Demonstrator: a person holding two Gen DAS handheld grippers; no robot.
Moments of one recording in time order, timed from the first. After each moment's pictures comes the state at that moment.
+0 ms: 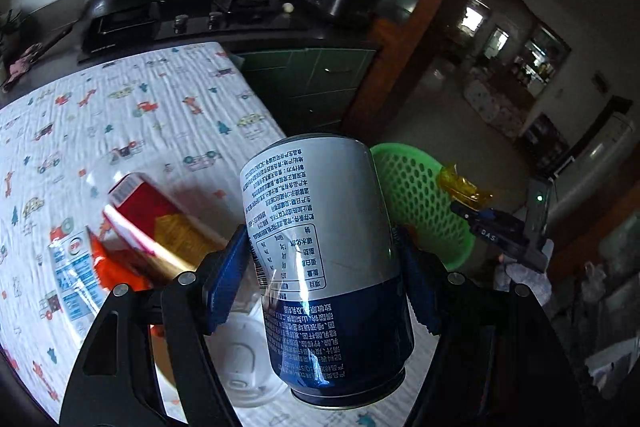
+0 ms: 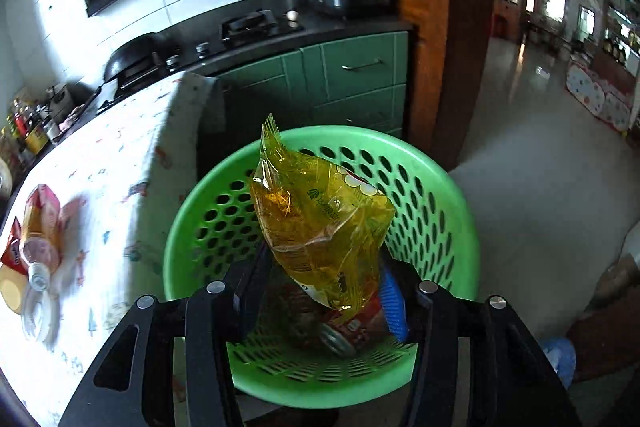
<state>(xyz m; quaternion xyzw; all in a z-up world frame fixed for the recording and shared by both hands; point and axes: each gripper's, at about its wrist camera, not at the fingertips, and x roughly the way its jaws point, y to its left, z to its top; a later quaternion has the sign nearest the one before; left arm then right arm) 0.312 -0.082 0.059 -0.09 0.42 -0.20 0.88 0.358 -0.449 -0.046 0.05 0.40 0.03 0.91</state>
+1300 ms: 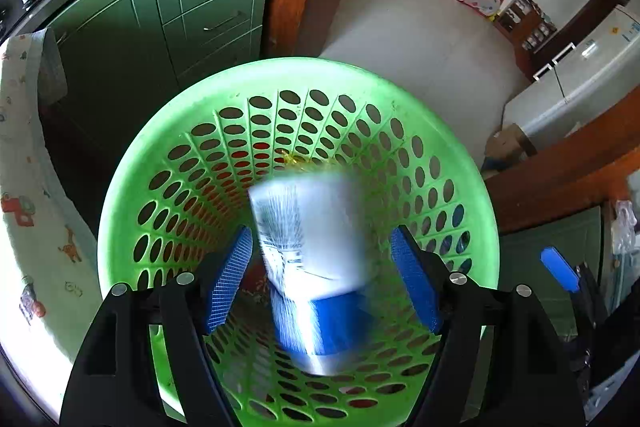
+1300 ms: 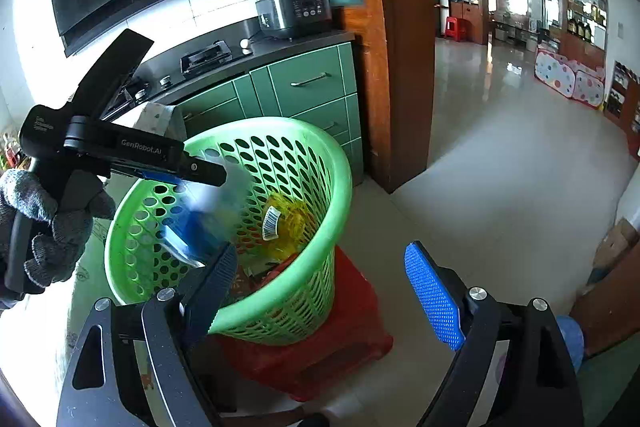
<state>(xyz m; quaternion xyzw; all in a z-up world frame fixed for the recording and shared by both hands) 0.474 -0.364 -0.080 0.03 0.56 -0.28 0.78 0.286 -0.535 -0.073 0.10 0.35 -0.02 0.93</state>
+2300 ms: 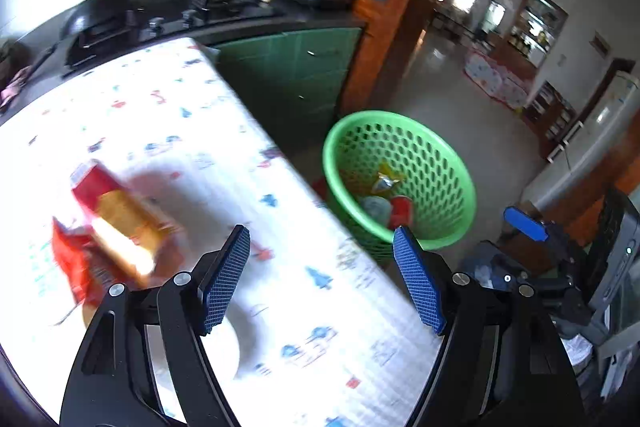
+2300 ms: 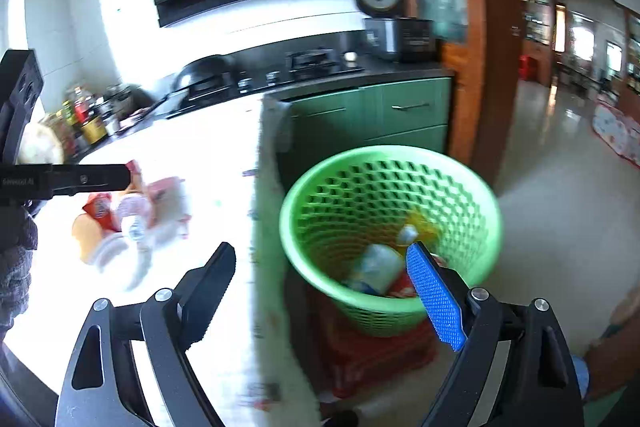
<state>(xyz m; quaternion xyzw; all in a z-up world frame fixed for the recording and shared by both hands) 0.281 -0.122 0.037 -0.04 0.42 -0.18 0.89 0.239 -0.380 0.005 0.03 0.33 0.11 0.94</state>
